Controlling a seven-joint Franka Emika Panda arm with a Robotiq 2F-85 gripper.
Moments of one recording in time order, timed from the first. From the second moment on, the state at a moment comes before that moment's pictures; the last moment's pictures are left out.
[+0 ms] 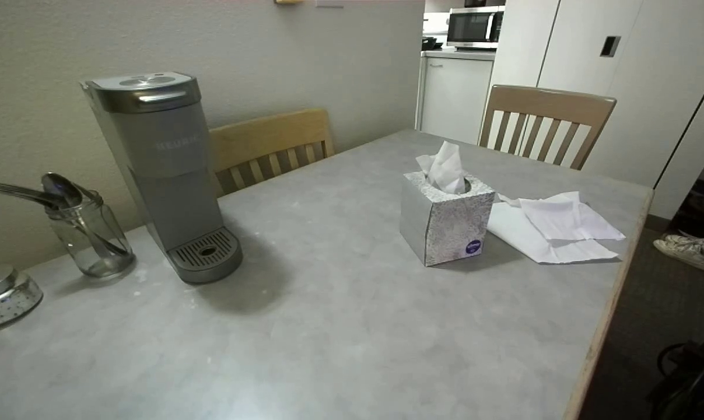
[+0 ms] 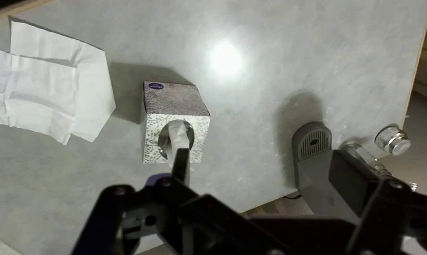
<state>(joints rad) -0.01 -0.73 0.10 -2.58 0.22 2.21 0.28</state>
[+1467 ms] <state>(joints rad) -0.04 -0.51 0.00 -2.58 0.21 2.48 0.22</state>
